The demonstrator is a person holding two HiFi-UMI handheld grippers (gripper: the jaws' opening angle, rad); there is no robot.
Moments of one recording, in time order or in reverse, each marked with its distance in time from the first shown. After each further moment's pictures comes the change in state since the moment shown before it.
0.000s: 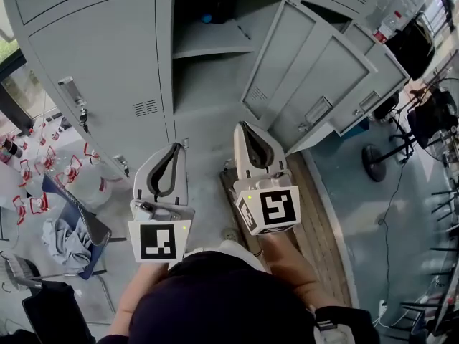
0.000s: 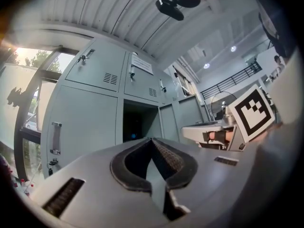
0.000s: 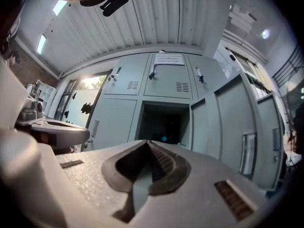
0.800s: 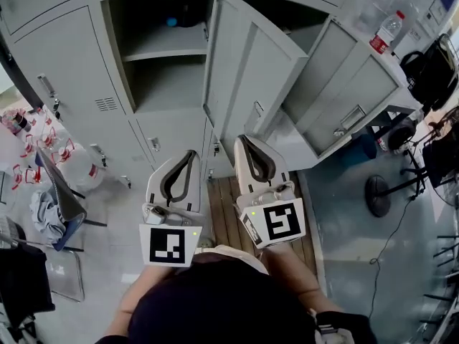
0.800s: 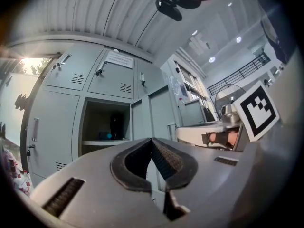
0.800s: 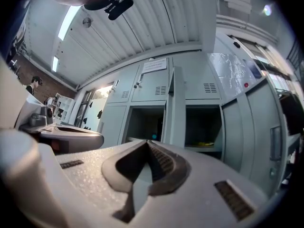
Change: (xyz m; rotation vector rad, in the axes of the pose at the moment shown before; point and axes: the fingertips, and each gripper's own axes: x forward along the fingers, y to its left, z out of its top) left arm 0.092 -0.205 0.005 0.019 0.010 0.110; right arm -0.073 -0.176 -0.020 0.029 -0.038 0.227
